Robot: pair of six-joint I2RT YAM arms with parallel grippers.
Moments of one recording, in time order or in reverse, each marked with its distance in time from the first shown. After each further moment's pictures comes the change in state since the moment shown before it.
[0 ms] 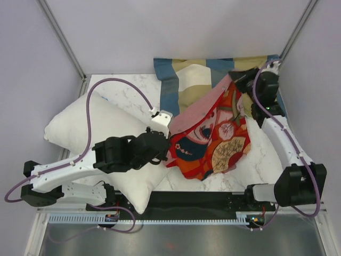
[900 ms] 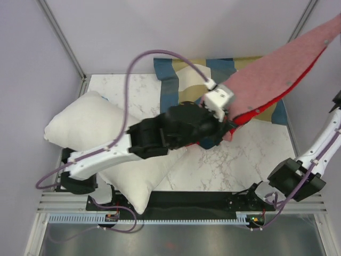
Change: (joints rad) left arm -0.029 0.439 0.682 0.325 0.280 0.360; right arm -0.785 0.041 0.721 0.209 -0.661 0.609
